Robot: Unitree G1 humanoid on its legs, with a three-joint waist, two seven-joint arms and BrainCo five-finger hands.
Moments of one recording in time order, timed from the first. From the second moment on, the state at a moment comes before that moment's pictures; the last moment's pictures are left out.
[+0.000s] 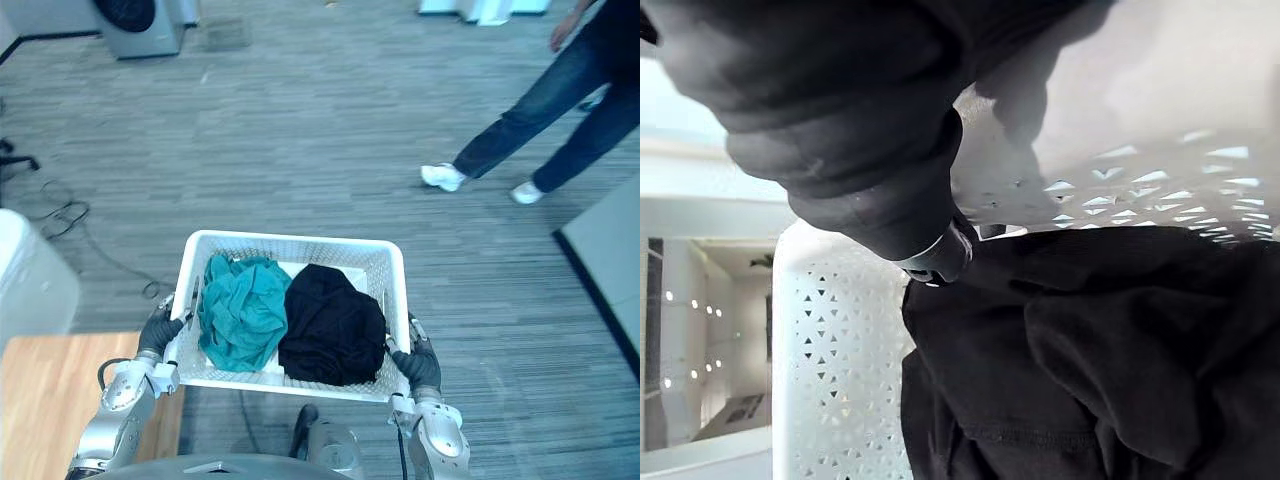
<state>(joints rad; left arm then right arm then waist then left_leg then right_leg) 0.21 0.11 -0.09 0.05 -0.20 0.06 0.01 0.43 -0.15 -0.16 -0.13 0.23 0.01 0.04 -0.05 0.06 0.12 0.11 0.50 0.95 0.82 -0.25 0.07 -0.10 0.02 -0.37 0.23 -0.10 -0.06</state>
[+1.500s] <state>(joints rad) 0.22 0.13 -0.11 -0.06 -0.20 0.01 0.10 0.34 -0.23 -0.08 -0.15 0.27 0.00 -0.07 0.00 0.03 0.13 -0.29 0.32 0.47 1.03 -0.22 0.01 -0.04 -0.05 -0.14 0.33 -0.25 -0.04</state>
